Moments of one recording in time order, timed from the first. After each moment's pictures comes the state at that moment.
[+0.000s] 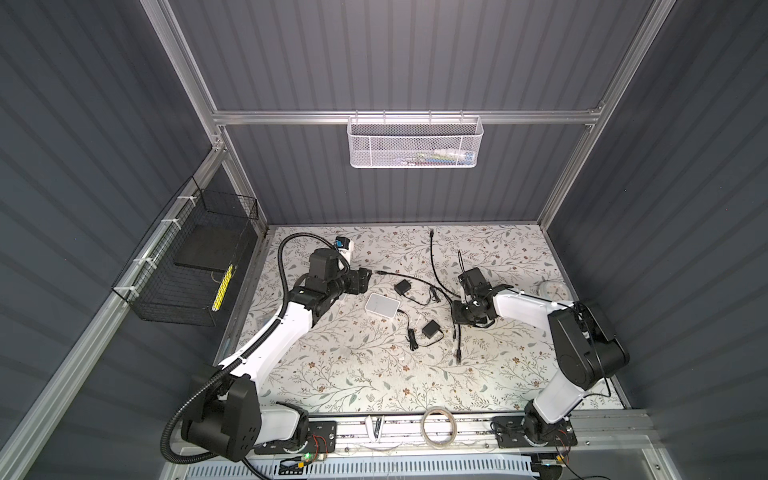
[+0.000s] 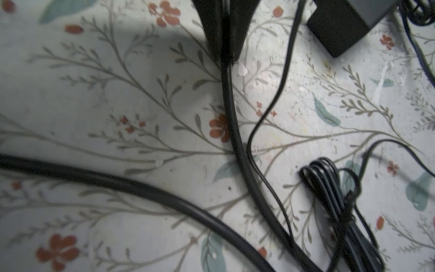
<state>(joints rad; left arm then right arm) -0.37 1.33 0.96 -0.19 0.14 -0.17 0.40 1.67 0.93 -0.49 -0.05 0.40</state>
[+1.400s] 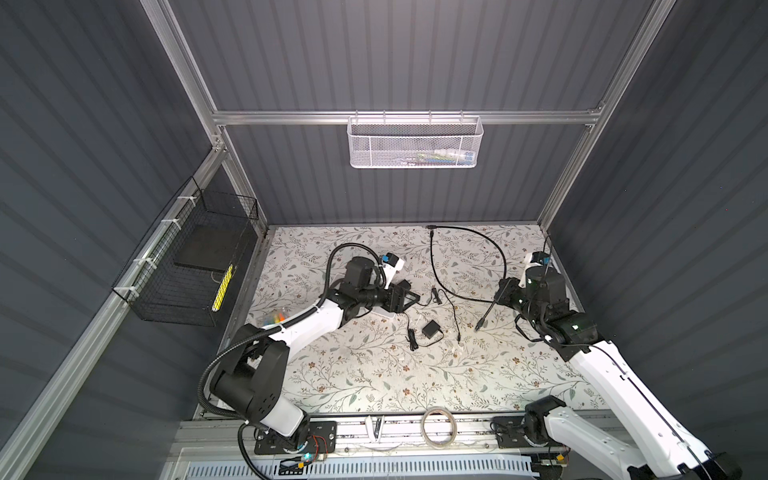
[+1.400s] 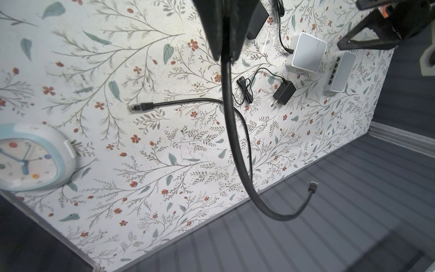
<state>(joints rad) -0.59 1.58 0.95 0.09 0.68 -0.29 0.33 0.91 0.86 -0.51 0.19 0.65</state>
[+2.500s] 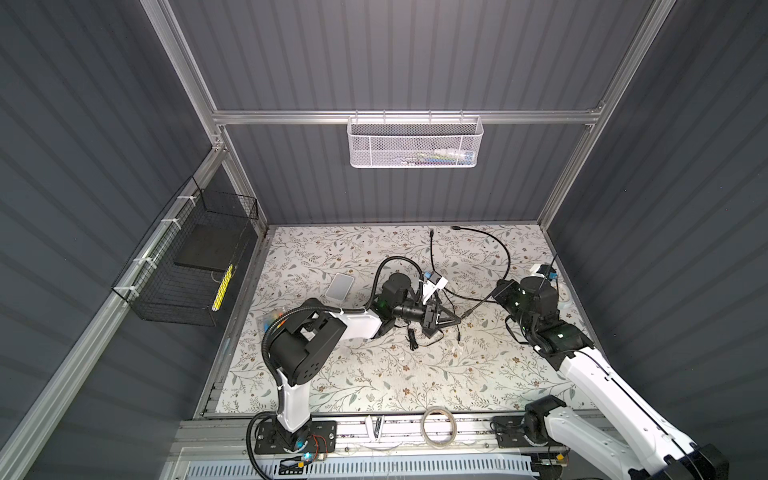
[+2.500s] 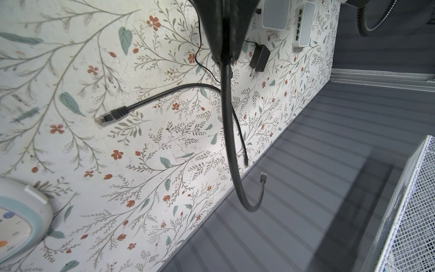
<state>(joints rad) -0.79 1.90 0.98 0.68 0.97 -0.67 0.33 0.89 0.68 -0.24 0.24 0.92</state>
